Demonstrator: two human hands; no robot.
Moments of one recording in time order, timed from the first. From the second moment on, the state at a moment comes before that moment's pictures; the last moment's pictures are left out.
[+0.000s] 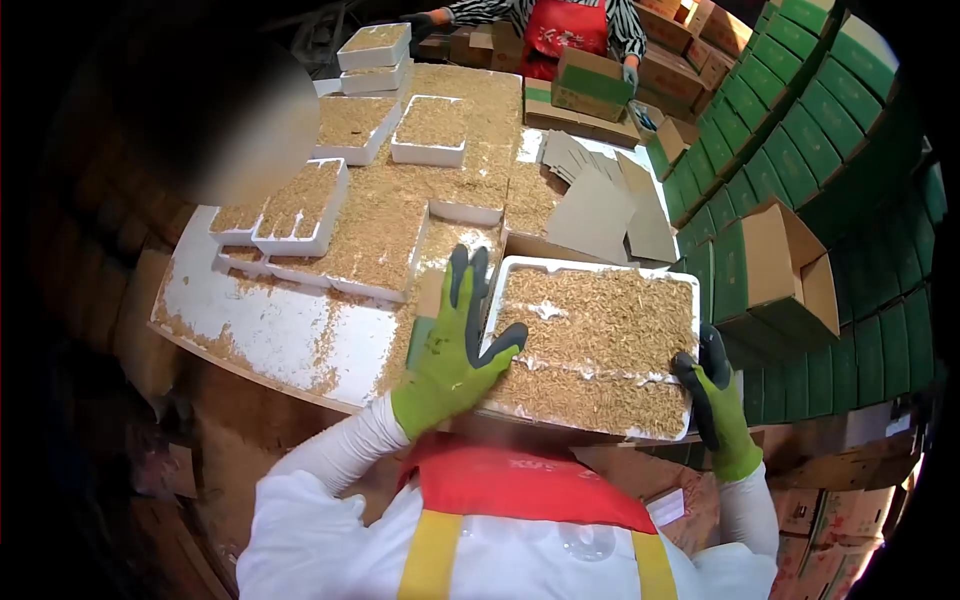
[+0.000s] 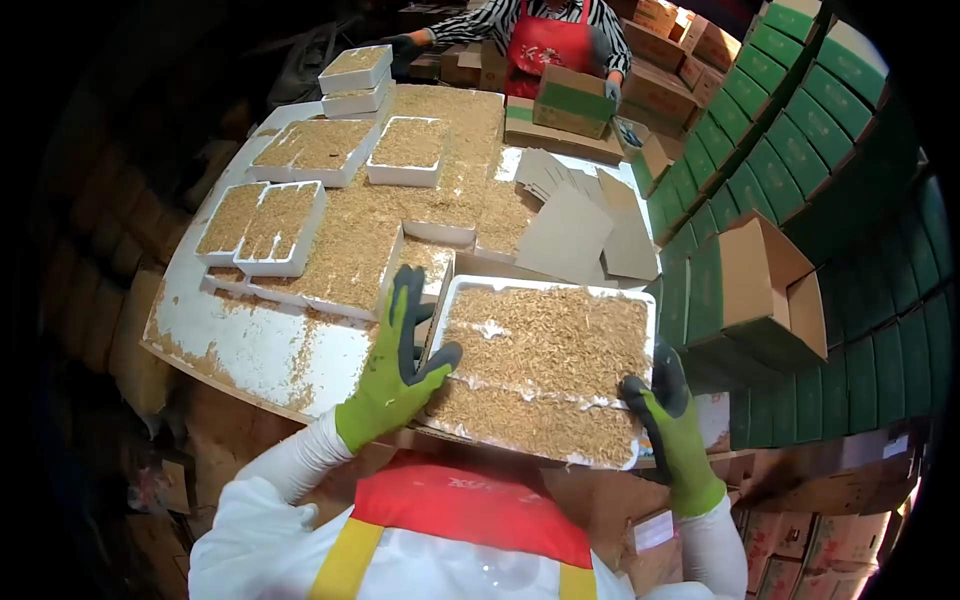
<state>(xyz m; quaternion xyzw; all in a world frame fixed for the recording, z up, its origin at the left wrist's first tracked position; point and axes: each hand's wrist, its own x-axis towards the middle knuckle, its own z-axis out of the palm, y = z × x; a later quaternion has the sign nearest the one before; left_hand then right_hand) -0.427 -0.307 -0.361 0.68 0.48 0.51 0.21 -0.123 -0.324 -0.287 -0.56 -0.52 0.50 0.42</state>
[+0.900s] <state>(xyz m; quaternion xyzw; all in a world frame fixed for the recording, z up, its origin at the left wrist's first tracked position) -0.319 0.026 -0.546 0.74 0.61 0.19 0.21 -0.091 -0.353 -0.349 -0.71 -0.43 0.16 0.54</state>
